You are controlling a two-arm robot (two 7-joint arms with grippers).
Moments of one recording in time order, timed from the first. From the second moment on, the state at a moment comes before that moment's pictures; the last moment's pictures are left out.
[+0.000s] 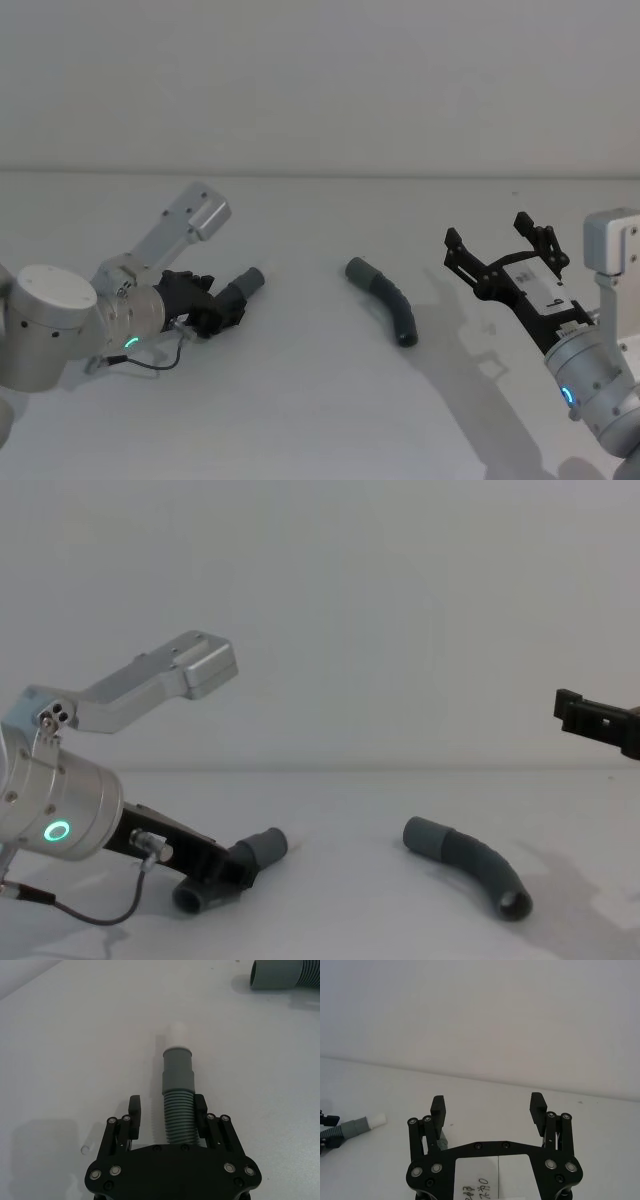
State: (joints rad) left arm -0.45 0.40 0.52 -1.50 -0.21 0.68 -0.33; right arm -0.01 0.34 -0.23 -1.77 0.29 0.03 0.07
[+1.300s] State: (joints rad) left arm -0.44 0.40 0.52 -1.50 -0.21 0.68 -0.33; right arm 0.17 0.40 -0.28 -1.75 0.37 0.47 0.25
